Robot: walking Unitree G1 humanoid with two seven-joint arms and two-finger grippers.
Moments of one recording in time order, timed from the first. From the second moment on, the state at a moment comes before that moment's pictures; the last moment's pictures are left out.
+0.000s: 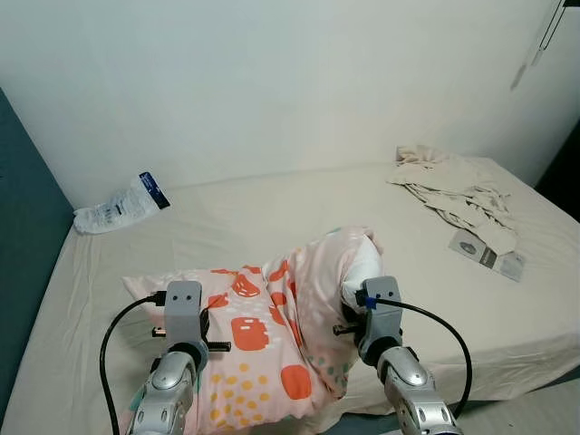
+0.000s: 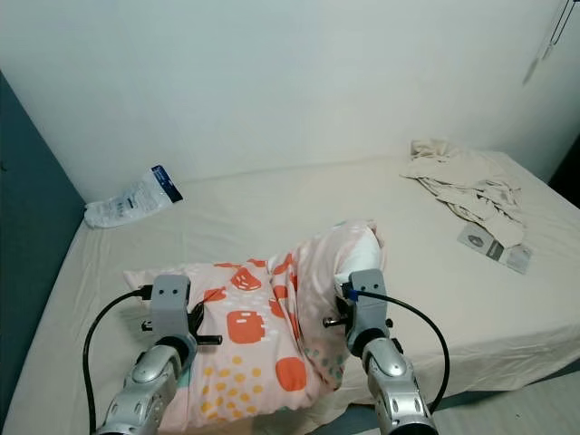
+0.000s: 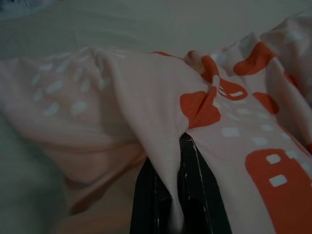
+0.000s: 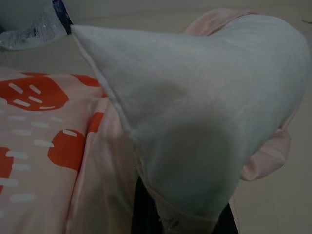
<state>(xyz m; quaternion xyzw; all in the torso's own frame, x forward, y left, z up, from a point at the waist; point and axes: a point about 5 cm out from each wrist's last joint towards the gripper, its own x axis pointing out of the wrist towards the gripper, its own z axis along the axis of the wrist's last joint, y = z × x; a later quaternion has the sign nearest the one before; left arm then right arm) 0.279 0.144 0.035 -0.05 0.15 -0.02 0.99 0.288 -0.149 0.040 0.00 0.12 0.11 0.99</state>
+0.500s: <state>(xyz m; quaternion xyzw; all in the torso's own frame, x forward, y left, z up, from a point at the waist) 0.281 0.146 0.038 -0.06 0.14 -0.01 0.99 0.289 -0.148 0.041 0.01 0.12 0.11 0.99</state>
